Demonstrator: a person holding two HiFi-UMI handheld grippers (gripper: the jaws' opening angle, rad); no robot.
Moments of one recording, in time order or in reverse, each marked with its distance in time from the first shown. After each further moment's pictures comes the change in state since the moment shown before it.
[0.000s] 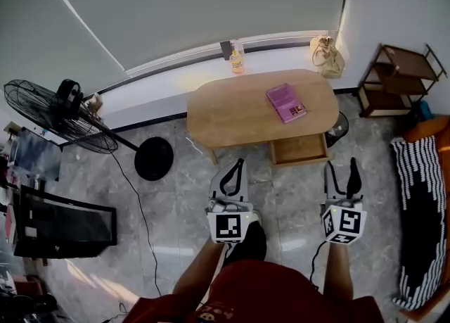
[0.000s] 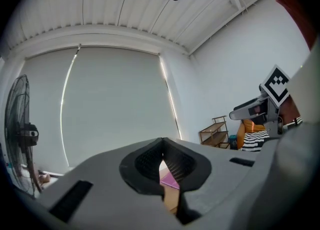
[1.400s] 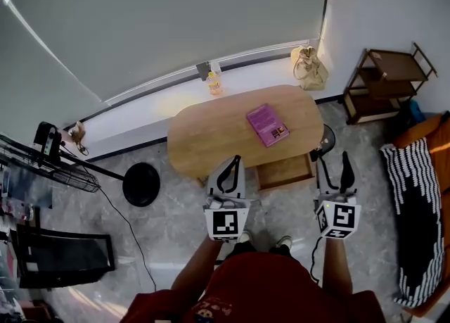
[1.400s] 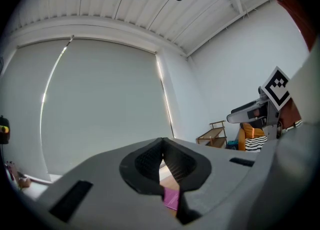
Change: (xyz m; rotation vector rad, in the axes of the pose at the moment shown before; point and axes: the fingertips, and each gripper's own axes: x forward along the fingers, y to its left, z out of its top) left arm 0.170 -0.013 0.009 -0.061 -0.009 -0.072; right arm 0.127 -0.078 0.025 -0.014 -0.022 -0.045
